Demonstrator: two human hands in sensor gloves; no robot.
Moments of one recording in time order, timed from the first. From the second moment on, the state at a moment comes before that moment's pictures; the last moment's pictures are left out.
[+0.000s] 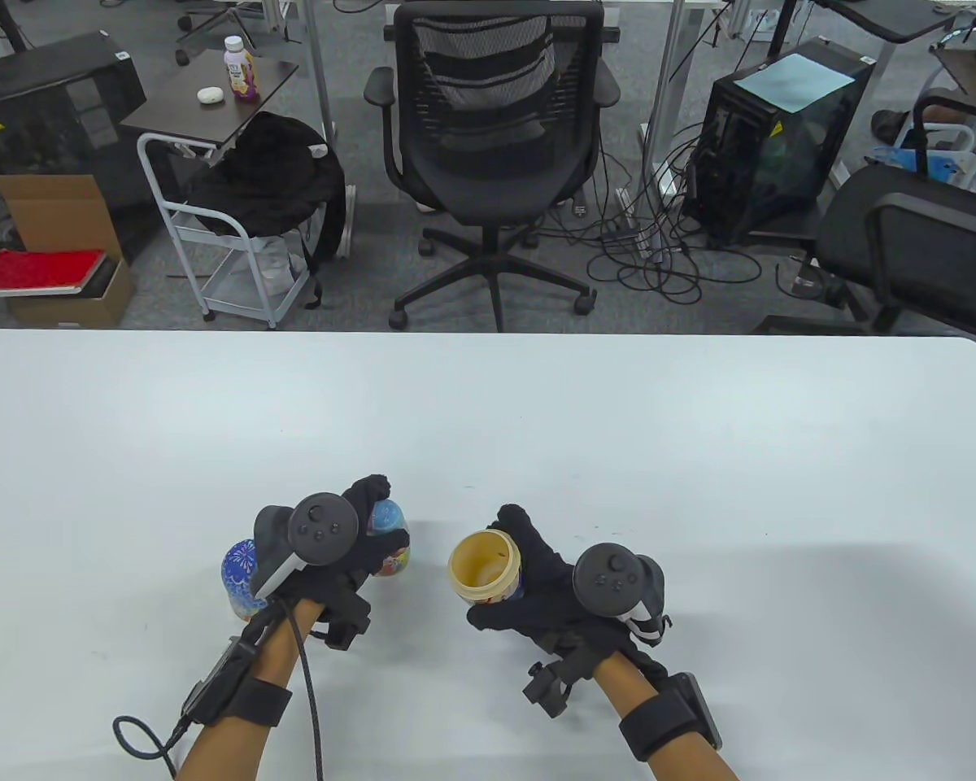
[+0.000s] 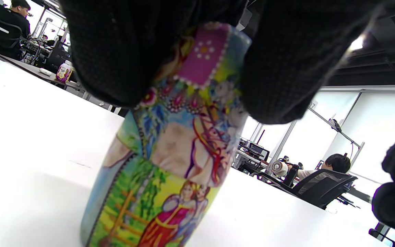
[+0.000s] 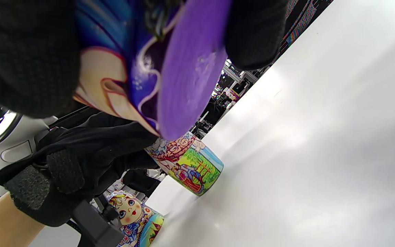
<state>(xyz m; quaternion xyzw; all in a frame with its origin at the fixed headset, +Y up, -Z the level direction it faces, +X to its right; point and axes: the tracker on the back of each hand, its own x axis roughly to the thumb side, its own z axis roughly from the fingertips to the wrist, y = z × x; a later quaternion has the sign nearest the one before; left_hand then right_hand) -0.206 -0.711 -0.385 0.06 -0.13 0.23 0.96 0.088 -0.748 -0.348 0.24 0.00 0.86 0.46</state>
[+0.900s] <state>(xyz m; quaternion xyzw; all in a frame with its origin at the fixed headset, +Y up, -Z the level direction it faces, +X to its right) -0.336 -0.738 -0.343 -0.02 -0.11 0.16 0.98 0.070 -0.753 -0.338 0.28 0.03 0.85 0.45</state>
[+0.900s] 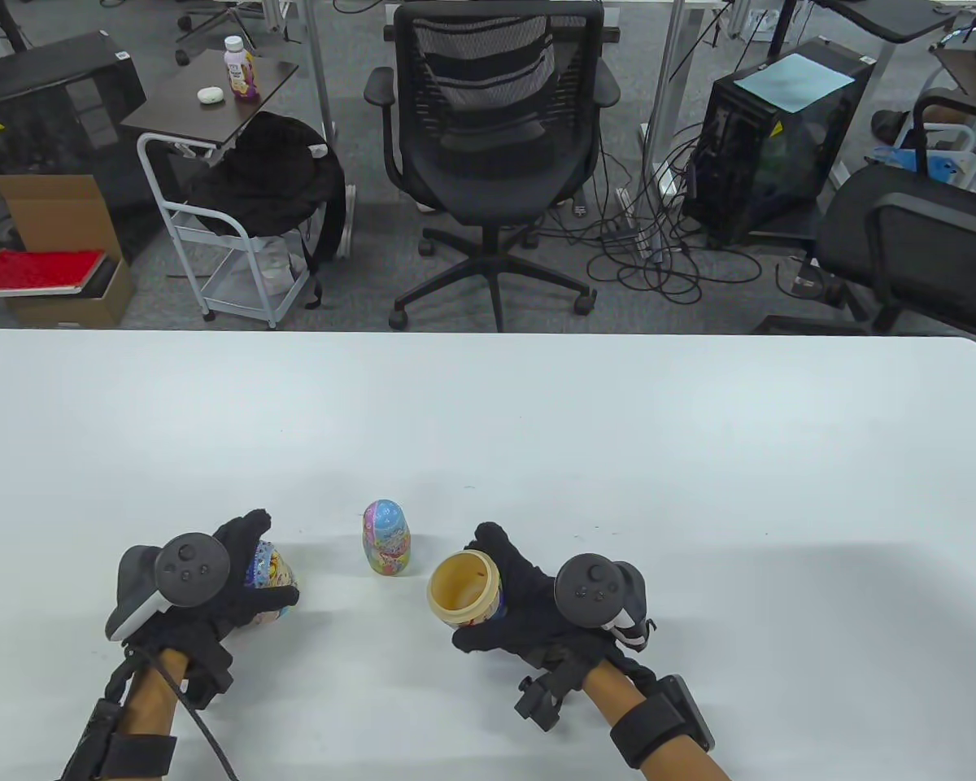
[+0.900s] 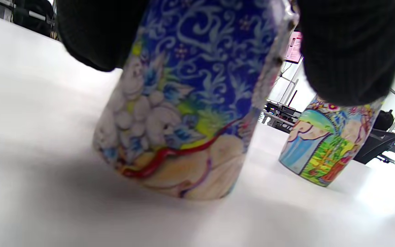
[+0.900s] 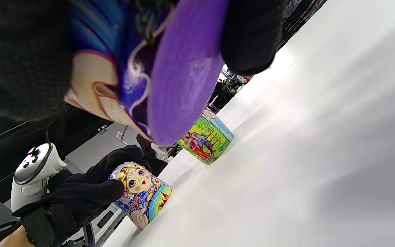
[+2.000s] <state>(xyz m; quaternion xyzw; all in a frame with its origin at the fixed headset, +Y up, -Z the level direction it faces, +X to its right) -0.182 -0.624 -0.312 0.16 -0.39 0.21 0.88 0.046 -0.755 -0.333 0.29 0.05 0.83 0.47</state>
